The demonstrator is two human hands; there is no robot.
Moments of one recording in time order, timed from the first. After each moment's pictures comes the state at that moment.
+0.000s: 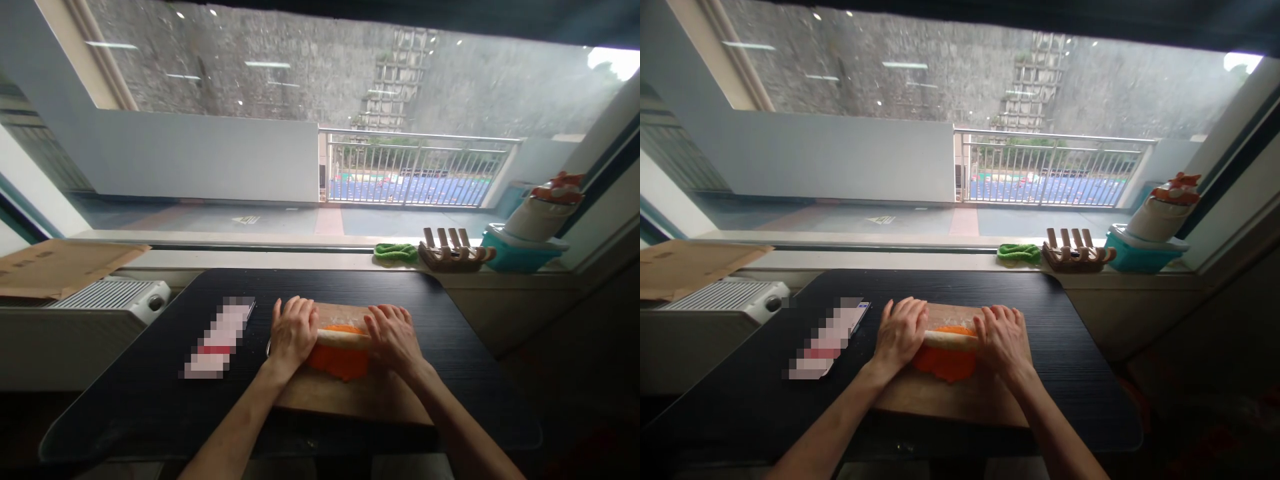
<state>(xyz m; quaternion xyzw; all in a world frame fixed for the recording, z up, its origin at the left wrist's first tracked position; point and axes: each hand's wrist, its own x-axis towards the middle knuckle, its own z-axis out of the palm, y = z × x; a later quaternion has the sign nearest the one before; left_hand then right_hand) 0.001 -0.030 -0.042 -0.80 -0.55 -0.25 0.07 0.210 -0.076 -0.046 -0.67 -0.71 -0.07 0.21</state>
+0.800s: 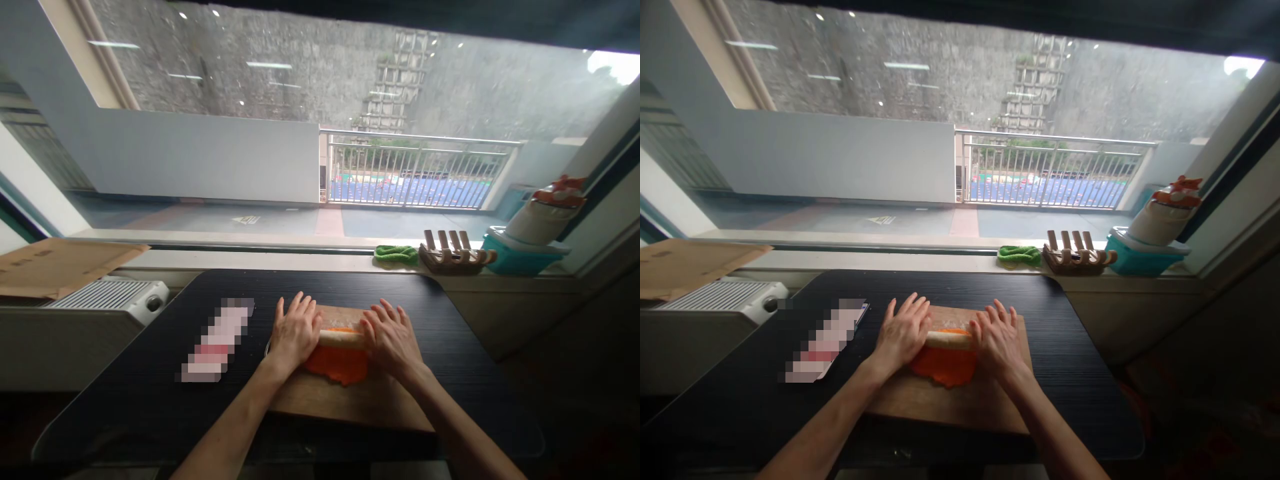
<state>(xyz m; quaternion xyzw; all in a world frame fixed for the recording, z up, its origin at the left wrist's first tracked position) 0.001 -0.025 -0.041 -0.82 -0.53 -0.17 0.08 0.209 -0.071 -0.045 -0.66 -0.73 -0.05 0.17</state>
